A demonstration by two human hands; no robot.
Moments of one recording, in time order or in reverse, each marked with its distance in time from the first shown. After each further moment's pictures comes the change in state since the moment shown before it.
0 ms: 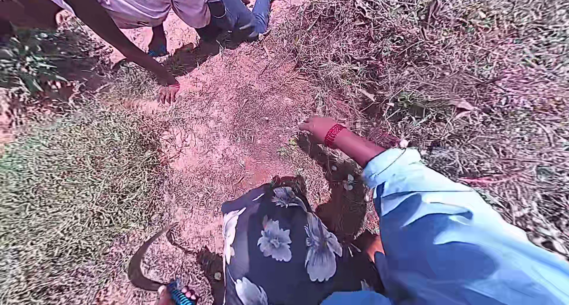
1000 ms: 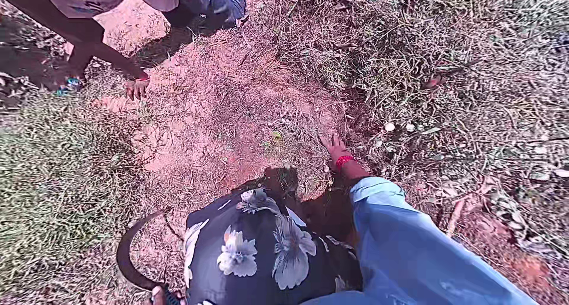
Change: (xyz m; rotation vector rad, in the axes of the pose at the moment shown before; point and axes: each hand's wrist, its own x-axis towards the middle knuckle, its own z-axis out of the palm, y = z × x) left_hand -0.011 -0.011 0.000 0.524 -0.028 0.183; right_hand -0.050 0.082 0.174 0.277 -0.092 0.575
